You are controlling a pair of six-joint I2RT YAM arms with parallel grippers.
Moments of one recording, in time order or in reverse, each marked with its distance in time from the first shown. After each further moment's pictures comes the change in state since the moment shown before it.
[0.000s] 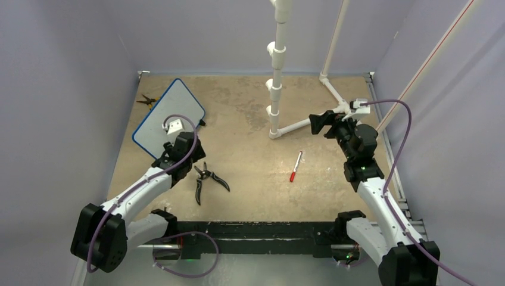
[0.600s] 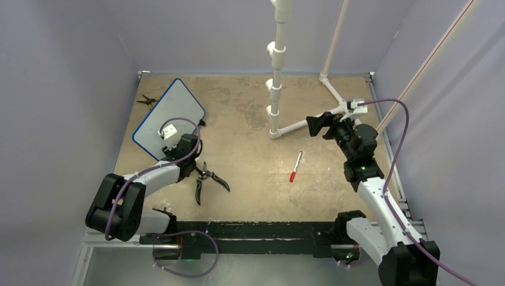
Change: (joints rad) left arm 0.048 0.239 -0.106 0.234 -0.227 -0.130; right arm 0.000 0.002 0.000 0.001 -0.080 -0.010
